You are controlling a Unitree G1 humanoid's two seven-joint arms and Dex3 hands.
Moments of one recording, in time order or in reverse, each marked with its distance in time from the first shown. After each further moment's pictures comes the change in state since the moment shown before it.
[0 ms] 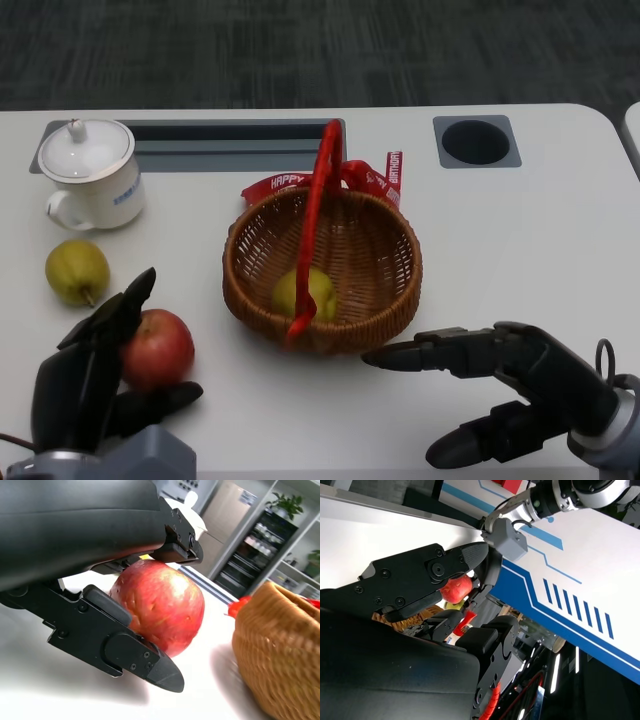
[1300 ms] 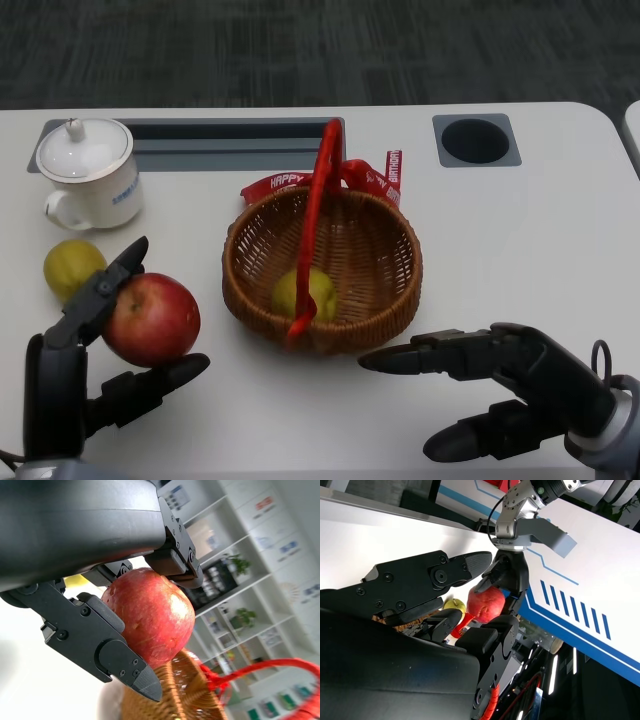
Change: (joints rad) left arm 0.222 -0.112 0.183 -0.461 -0.362 -0.226 -0.305; right arm -0.001 0.012 0.001 0.006 0.019 0.001 0.026
